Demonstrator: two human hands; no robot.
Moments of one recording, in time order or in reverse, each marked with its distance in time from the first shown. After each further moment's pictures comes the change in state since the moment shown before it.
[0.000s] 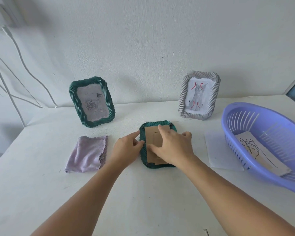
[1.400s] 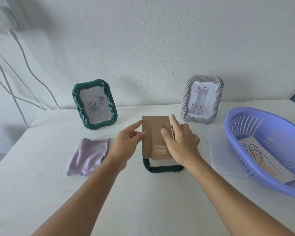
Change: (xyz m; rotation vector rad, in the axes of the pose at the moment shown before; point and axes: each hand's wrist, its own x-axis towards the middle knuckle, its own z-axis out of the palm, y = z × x) left_hand 0.004 0.021 -0.019 -0.690 -0.012 -0.093; right_hand 0.003 0.008 -0.018 0.470 0.084 0.162
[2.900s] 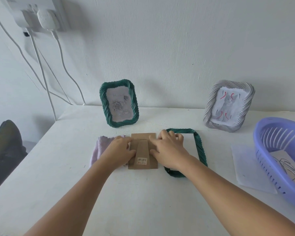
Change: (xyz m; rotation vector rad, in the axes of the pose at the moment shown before) left_hand -0.005 -0.025 -0.093 0.980 0.019 0.040; right_hand 0.012 -0.056 0.062 -0.469 -0.324 -0.444
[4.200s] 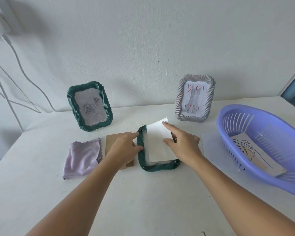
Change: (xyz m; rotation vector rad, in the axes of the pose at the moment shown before) left_hand 0.015 0.085 0.039 -0.119 -0.125 0.033; right_hand -0.064 0.093 -0.009 0.458 0.341 0.368
